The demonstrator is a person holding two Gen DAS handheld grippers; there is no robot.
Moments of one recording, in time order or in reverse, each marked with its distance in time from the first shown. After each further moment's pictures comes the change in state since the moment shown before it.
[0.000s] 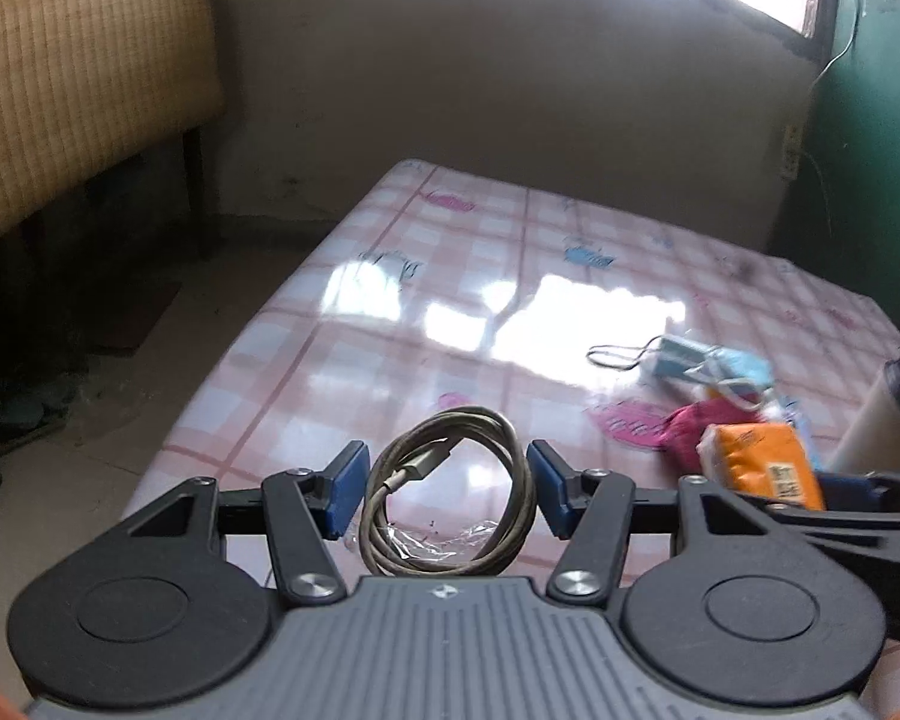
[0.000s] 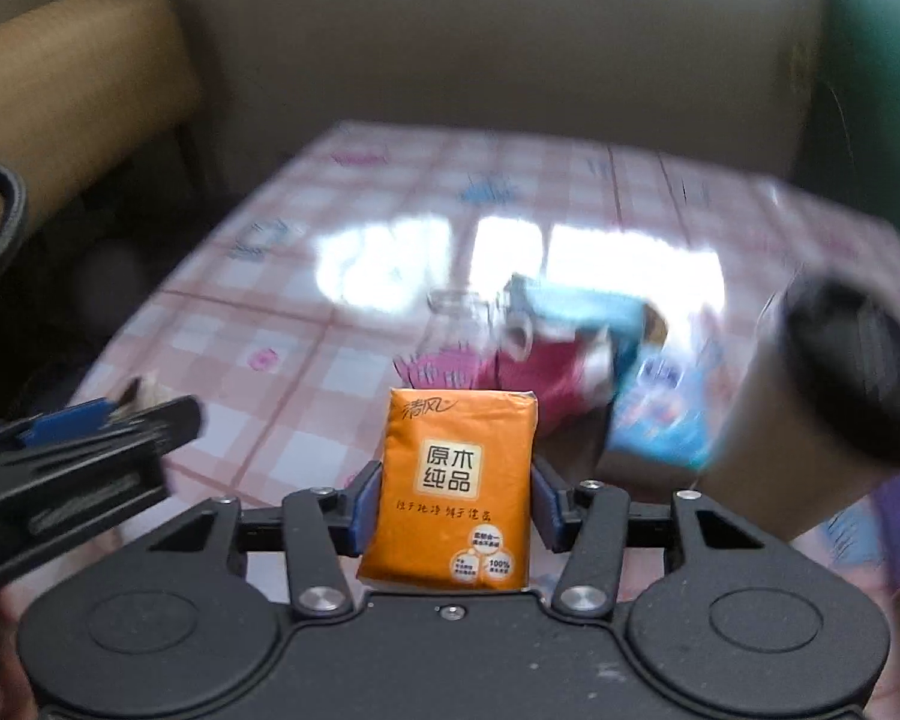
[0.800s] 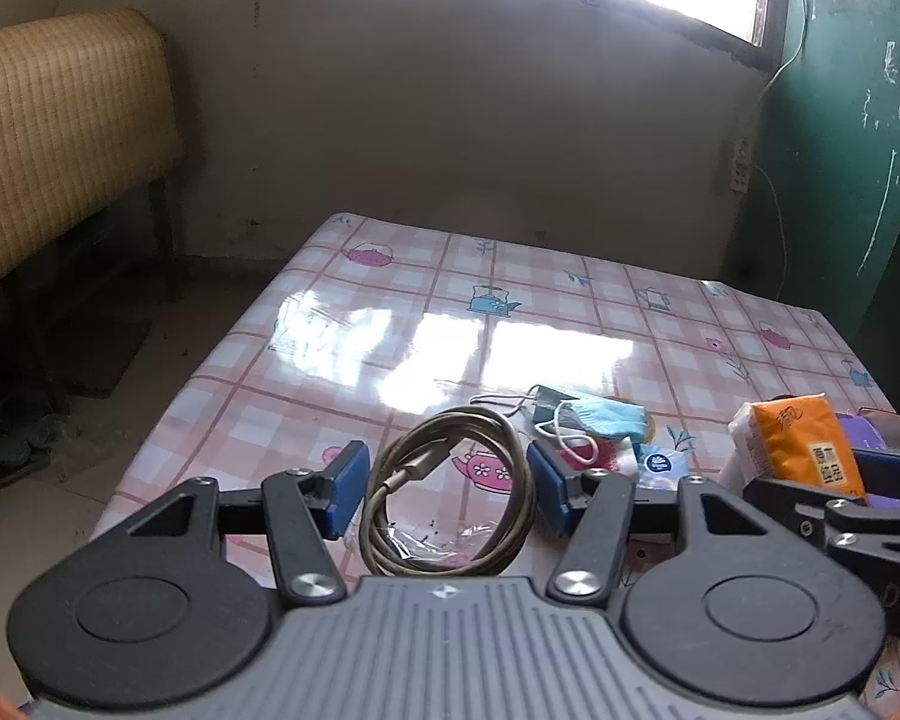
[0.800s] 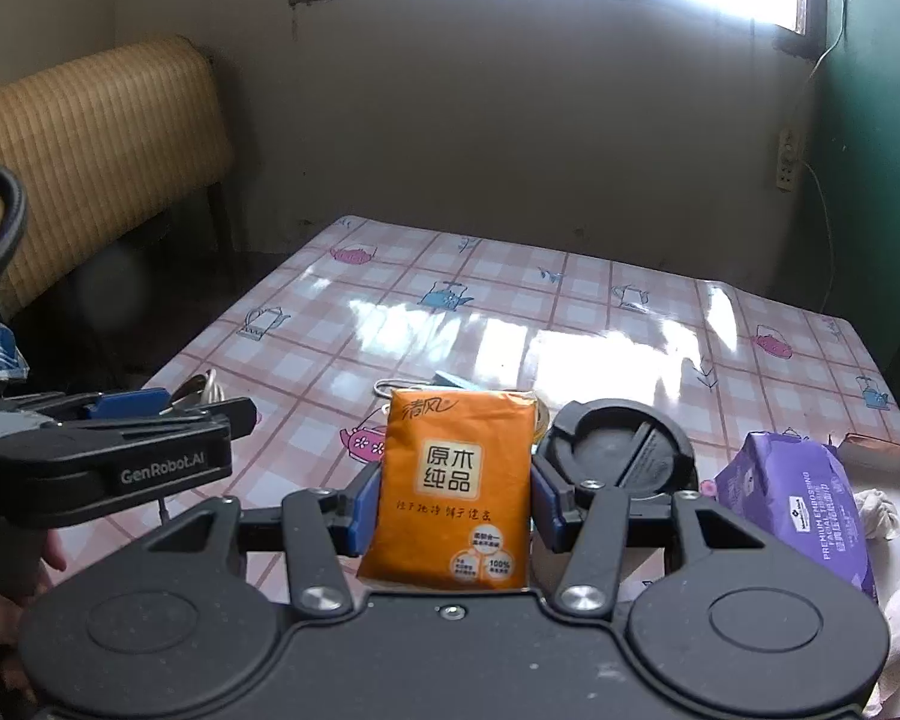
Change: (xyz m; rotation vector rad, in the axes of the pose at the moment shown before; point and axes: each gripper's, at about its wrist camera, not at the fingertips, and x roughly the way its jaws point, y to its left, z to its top) left arm -0.035 -0.067 0.025 0.039 -0.031 -0.032; right arm -0.081 -0.065 0.015 -0.025 -0.107 0.023
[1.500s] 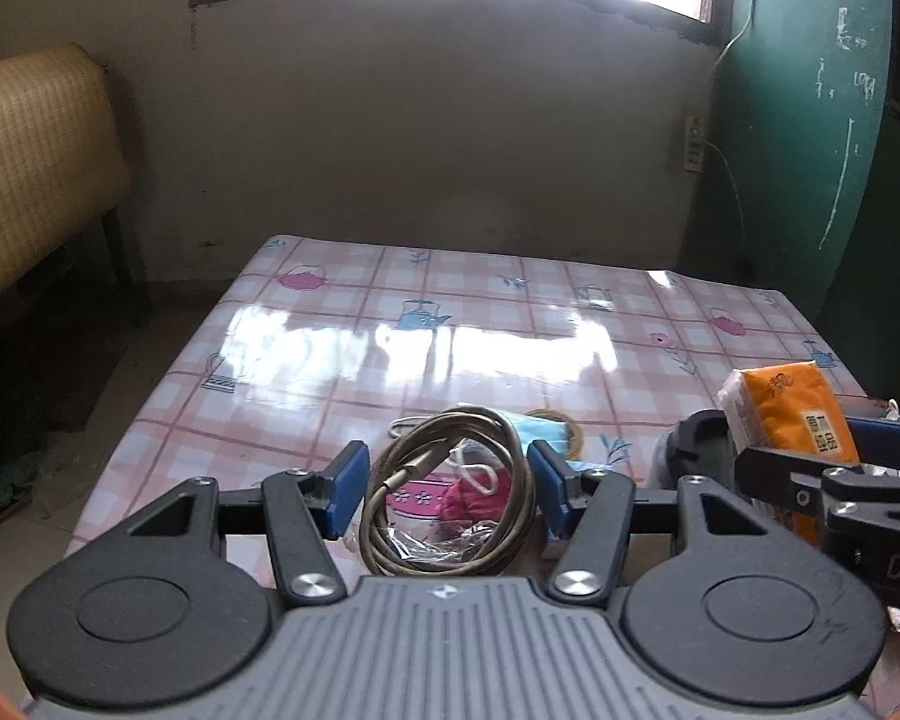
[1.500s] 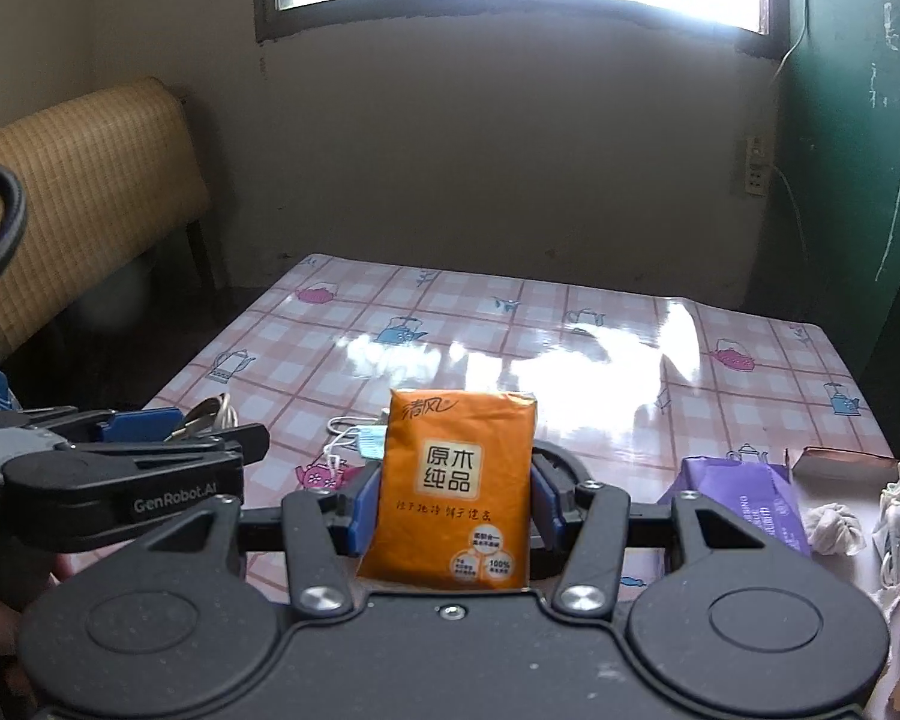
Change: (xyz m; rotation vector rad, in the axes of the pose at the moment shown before) left arm -0.002 -0.050 0.016 0.082 0.007 -0.047; right arm -0.021 -0.045 0.012 0.044 -0.044 -0.015
